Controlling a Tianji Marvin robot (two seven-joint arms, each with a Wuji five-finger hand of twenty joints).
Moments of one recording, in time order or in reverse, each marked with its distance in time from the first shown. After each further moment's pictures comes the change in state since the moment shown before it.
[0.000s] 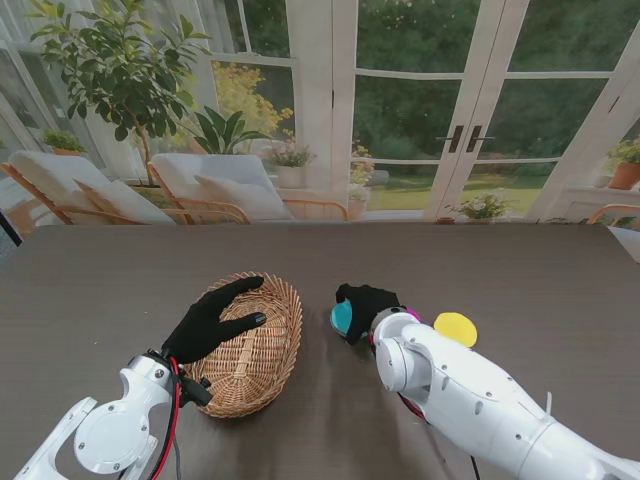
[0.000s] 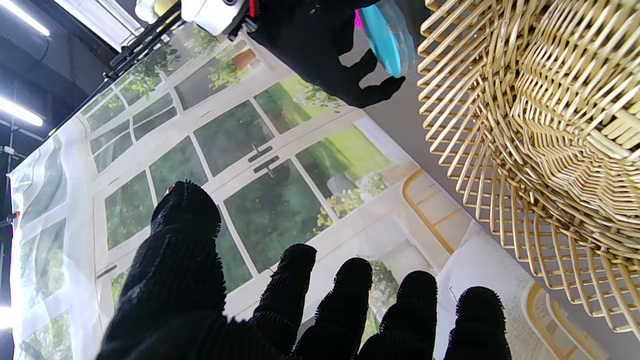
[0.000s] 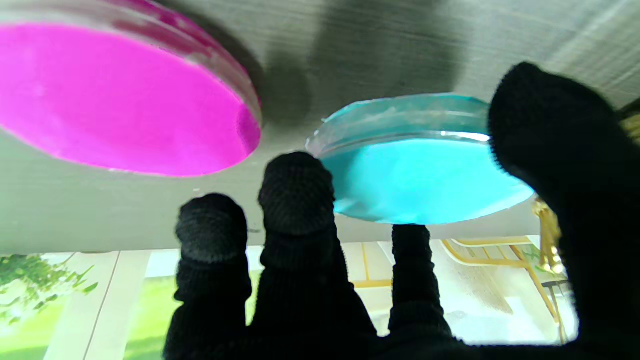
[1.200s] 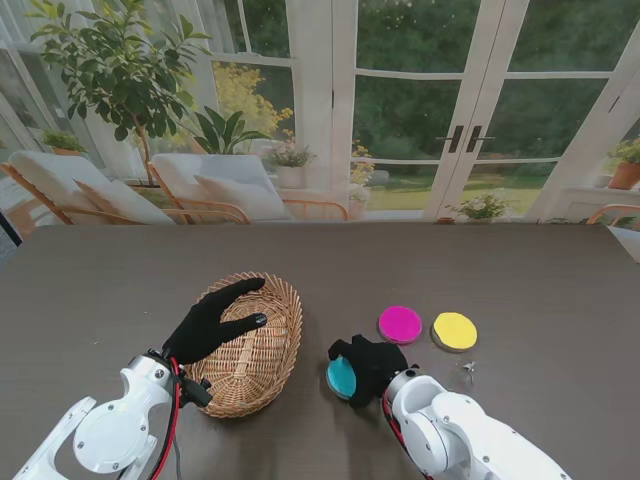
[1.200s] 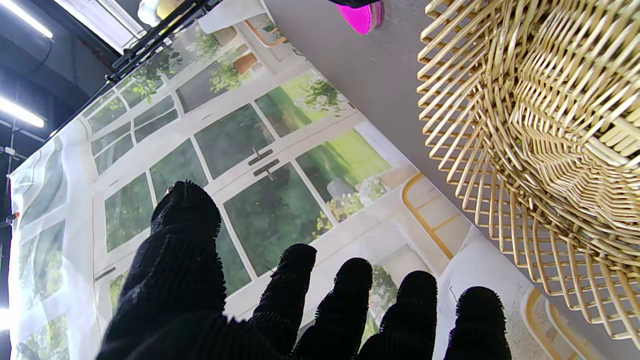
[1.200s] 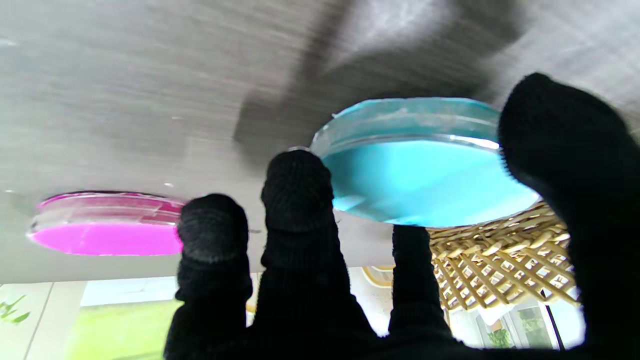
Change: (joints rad) left arm -0.001 0.003 0.000 0.001 -0.010 0.000 -0.013; right arm -0.390 0.120 0.220 -0.344 -0.247 -0.188 0.066; left_hand 0.000 0.000 0.000 0.000 0.000 0.000 0.000 0.000 0.000 0.001 0.000 0.000 0.000 0.000 0.000 0.000 0.000 0.000 0.000 0.000; right_hand -0.041 0.041 0.000 0.002 -0.020 0.002 0.001 -0.021 -0.149 -0.024 0.003 0.014 -0.056 -0.002 -0.005 -0.001 0.000 -0.009 0.001 0.000
